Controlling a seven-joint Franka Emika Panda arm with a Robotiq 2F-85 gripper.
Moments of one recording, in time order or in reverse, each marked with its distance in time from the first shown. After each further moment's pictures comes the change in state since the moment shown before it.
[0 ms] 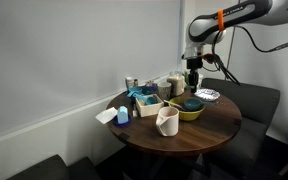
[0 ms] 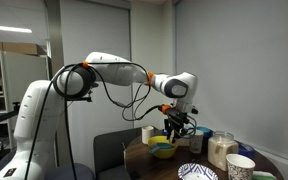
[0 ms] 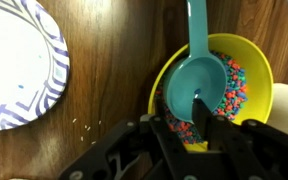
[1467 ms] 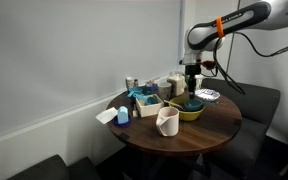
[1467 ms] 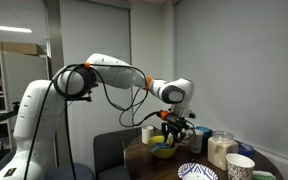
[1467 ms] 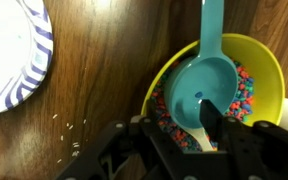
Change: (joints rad) arm -0.001 -0.007 0.032 -0.083 -0.007 0.092 -0.094
